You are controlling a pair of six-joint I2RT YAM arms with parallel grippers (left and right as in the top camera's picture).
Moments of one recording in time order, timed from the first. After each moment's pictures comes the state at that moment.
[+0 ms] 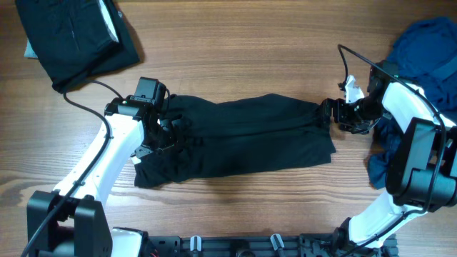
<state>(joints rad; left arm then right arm) -0.19 1.53 1.00 -1.00 0.03 -0.58 -0.23 1.92 1.19 -0.87 -0.41 -0.16</state>
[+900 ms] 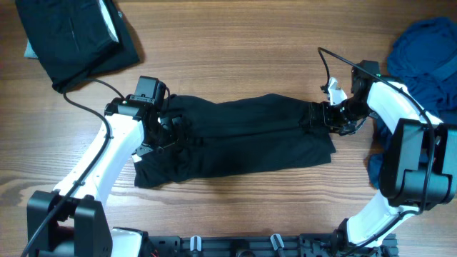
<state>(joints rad) -0.19 1.53 1.00 -0.97 0.03 -0.58 -0.13 1.92 1.16 -0.89 -0.44 -0.16</state>
